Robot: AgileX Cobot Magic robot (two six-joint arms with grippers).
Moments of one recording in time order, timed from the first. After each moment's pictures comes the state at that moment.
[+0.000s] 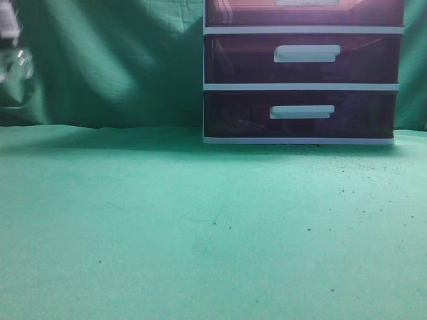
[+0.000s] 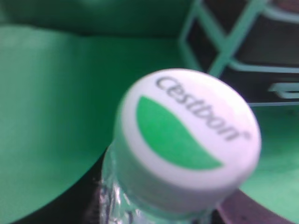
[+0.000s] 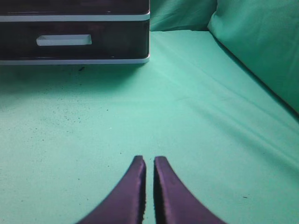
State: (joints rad) left arm 0.06 1.30 -0.65 1.19 -0.40 -1.25; right arm 0.05 -0.01 0.03 -0.06 0.38 0.06
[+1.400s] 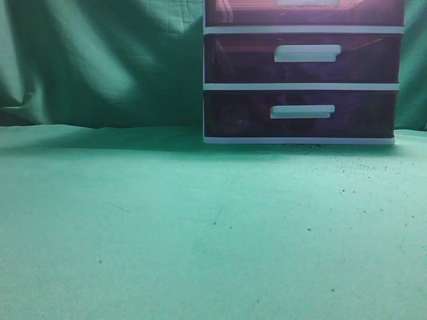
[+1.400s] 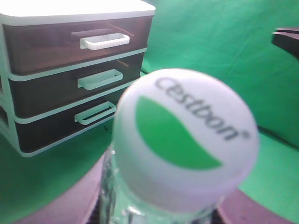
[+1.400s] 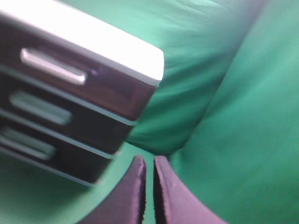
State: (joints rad) left arm -0.34 1.03 -0.86 1.81 -0.58 -1.91; right arm 0.05 0.73 -0.66 0.19 0.14 -0.66
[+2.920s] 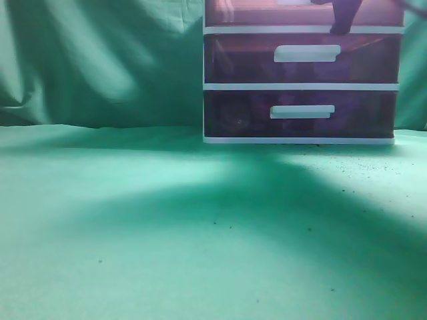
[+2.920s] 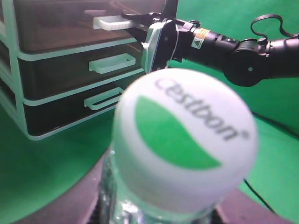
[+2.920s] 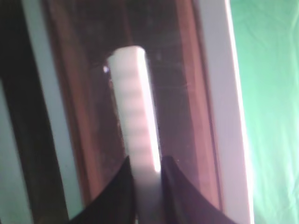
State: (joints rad) left arm -0.34 1.10 -0.86 1.81 -0.55 -1.91; right arm 0.28 1.87 -1.26 0.02 -0.43 -1.40
